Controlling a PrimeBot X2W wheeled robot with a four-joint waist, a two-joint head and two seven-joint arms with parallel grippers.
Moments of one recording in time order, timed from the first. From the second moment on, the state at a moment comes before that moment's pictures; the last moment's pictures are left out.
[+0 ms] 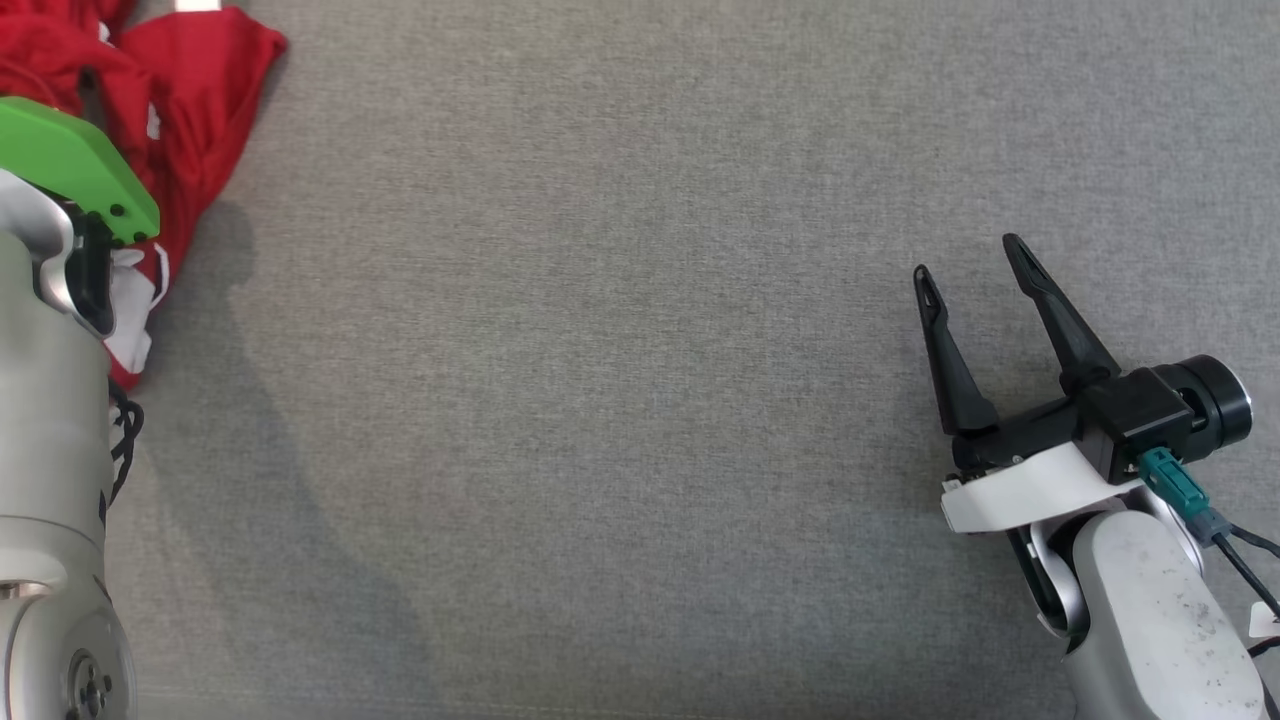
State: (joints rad) left arm -1.15 0.26 0.07 1.23 -0.23 -0.05 -0.03; right arm -0.25 -0.14 0.12 0.07 0.01 0.13 -0.26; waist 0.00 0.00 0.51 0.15
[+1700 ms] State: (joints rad) left arm -0.95 0.17 -0.36 0.57 -0.48 -0.13 -0.15; right arm -0.10 -0.05 0.09 0.10 0.13 0.13 -0.26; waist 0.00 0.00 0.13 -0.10
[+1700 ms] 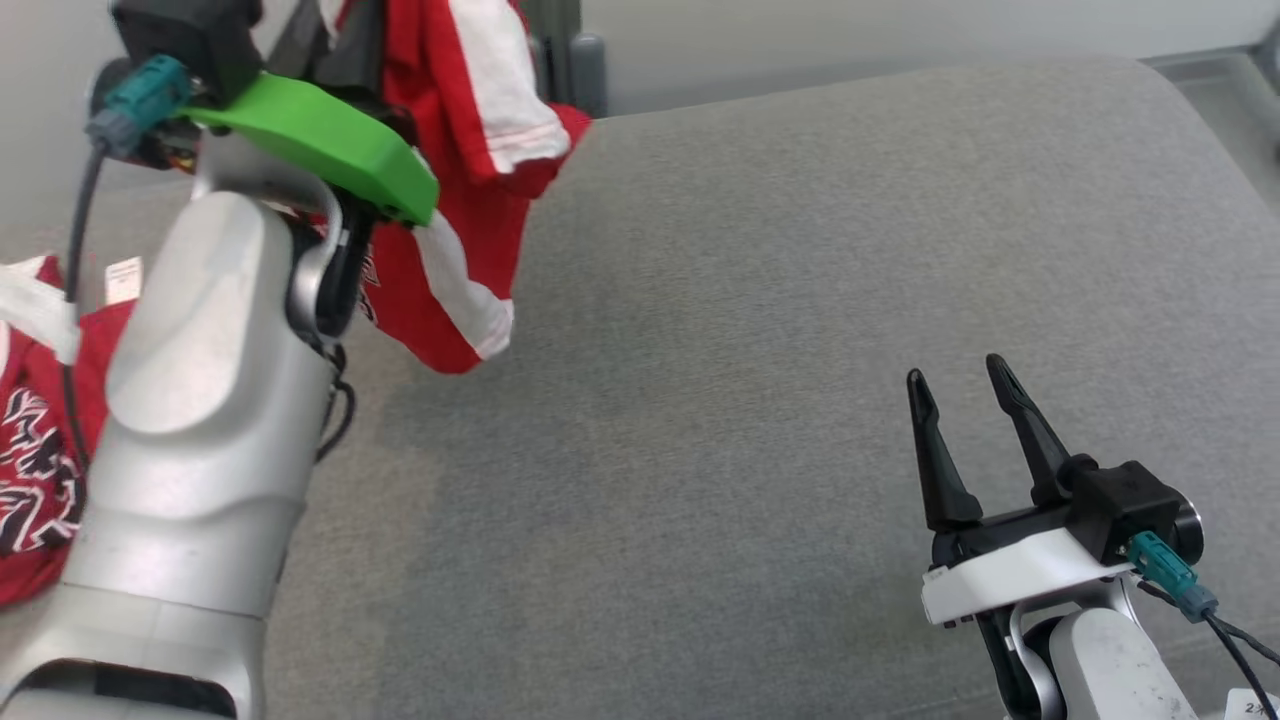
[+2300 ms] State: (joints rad) left arm -0.75 0.05 -0.62 0.87 -0.55 -0.11 -0.21; right arm -0.12 -0.05 0.12 0.09 0.17 0.13 -0.26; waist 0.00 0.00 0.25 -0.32
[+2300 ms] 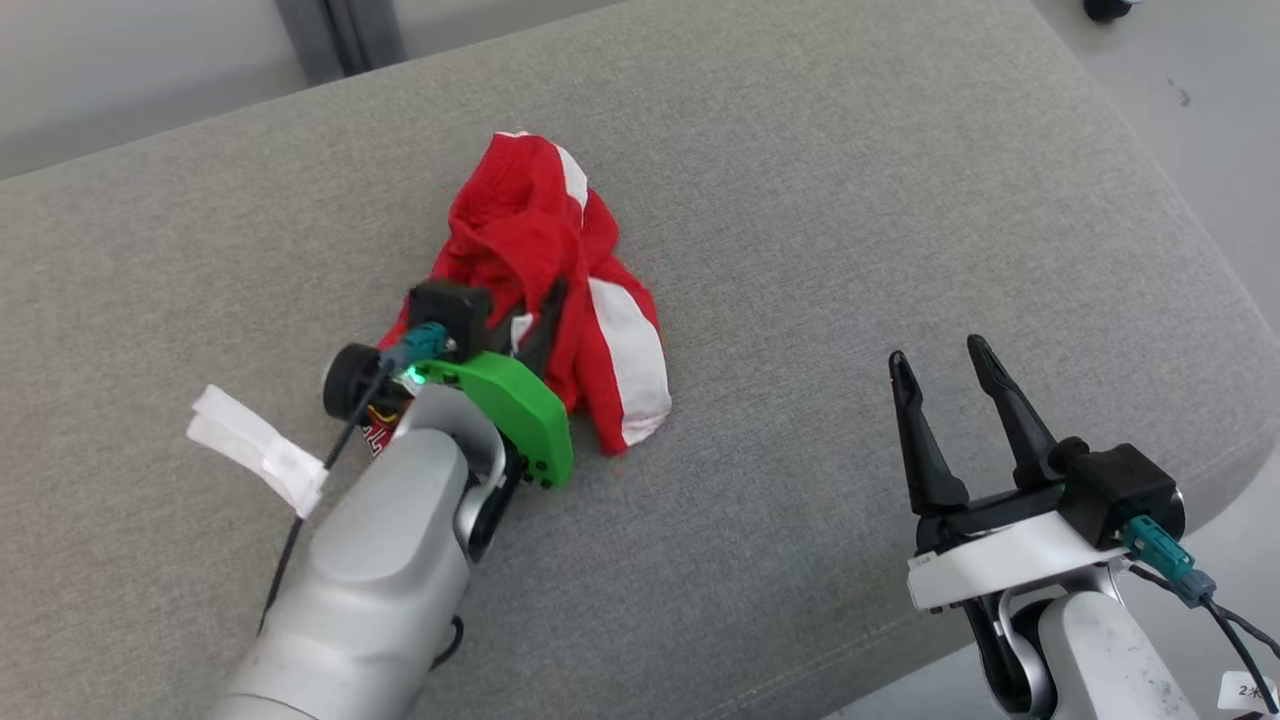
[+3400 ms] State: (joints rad) left arm -0.16 0.16 -0.30 0.28 -0.38 0.06 -0.26; right arm 0.02 -0.05 0.07 0.11 0.12 0.13 -0.26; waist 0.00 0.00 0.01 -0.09
